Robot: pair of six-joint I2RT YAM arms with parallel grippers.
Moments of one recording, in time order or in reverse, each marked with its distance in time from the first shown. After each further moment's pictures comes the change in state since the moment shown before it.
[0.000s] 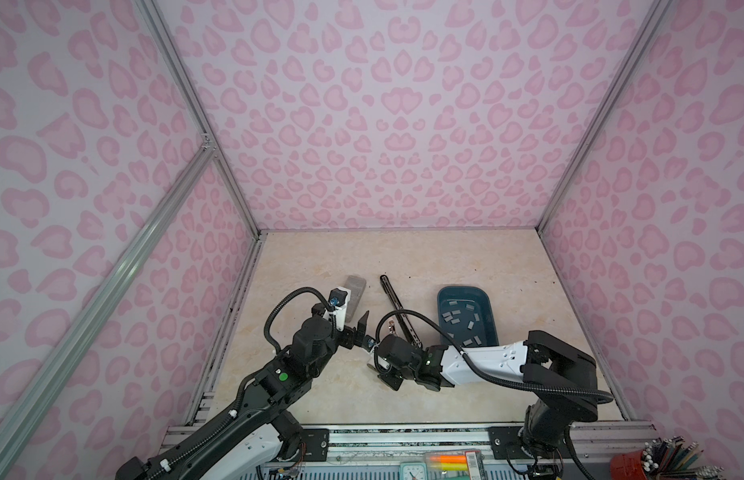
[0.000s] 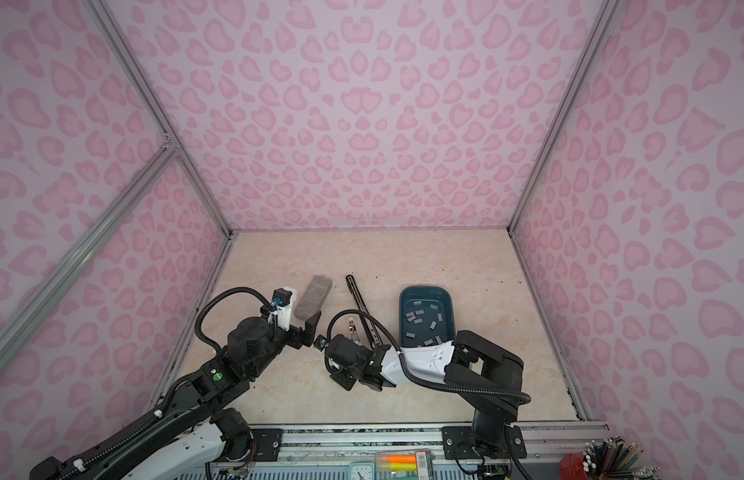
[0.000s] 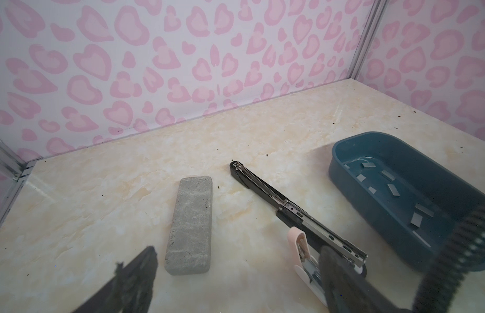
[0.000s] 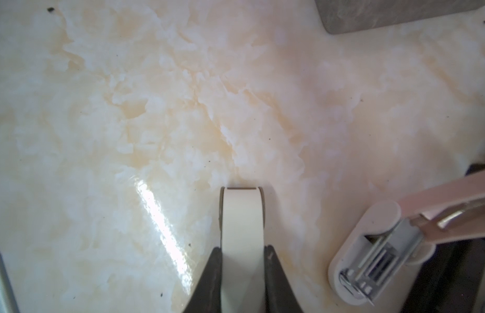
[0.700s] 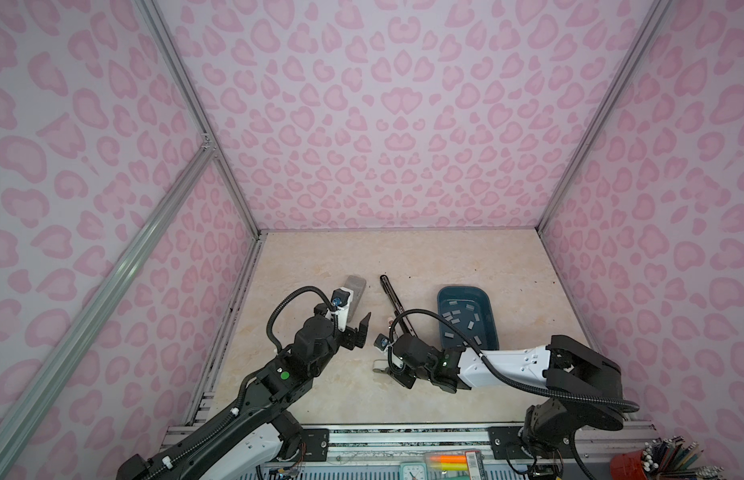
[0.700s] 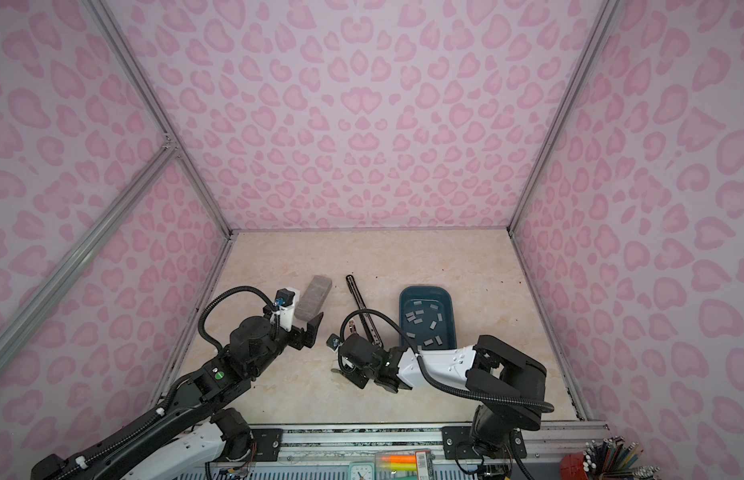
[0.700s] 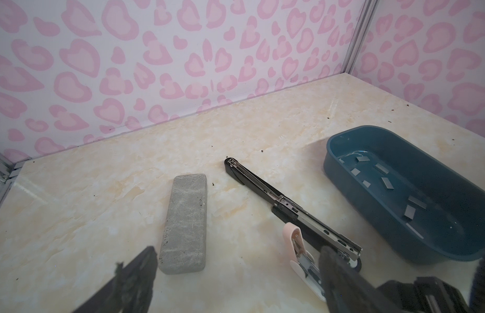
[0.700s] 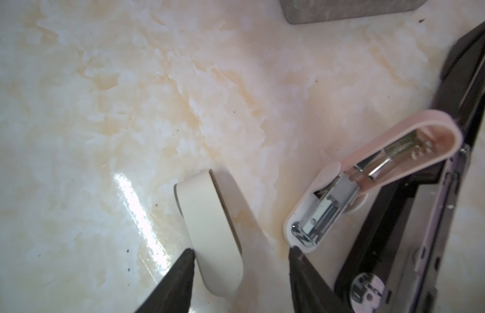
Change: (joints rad) left arm 0.000 0.014 0.001 -0.001 0.026 0.003; right arm -0.042 -0.116 -0.113 0.022 0.062 -0.050
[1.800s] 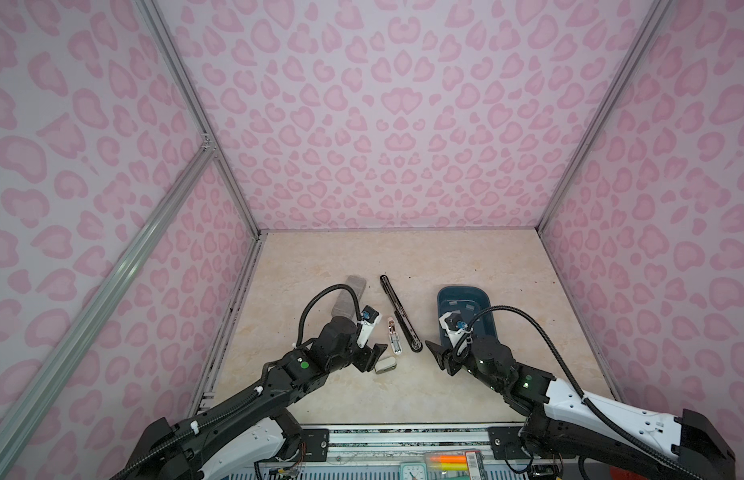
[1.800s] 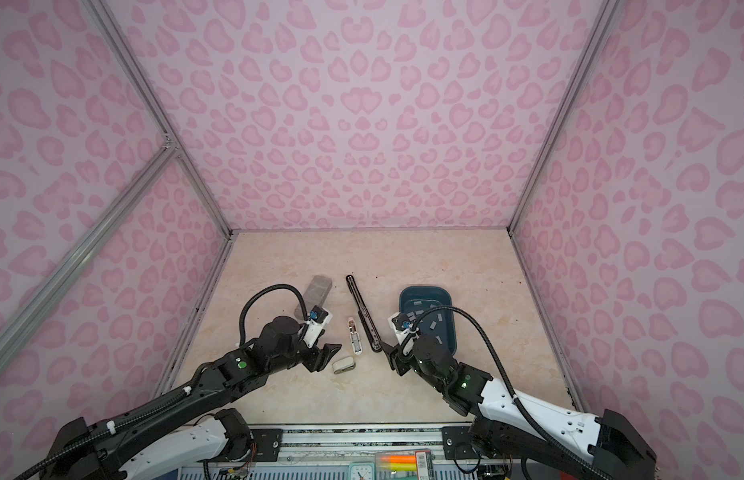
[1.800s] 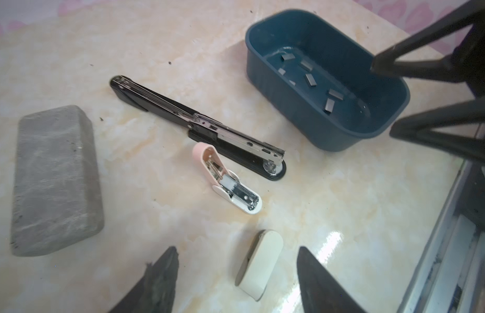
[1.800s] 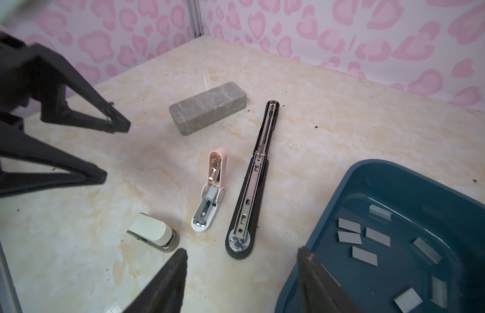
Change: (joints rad) left arm -0.068 0.221 0.025 -0.140 0.345 -0.010; right arm -0.189 -0.777 -0.440 0.159 0.069 0.141
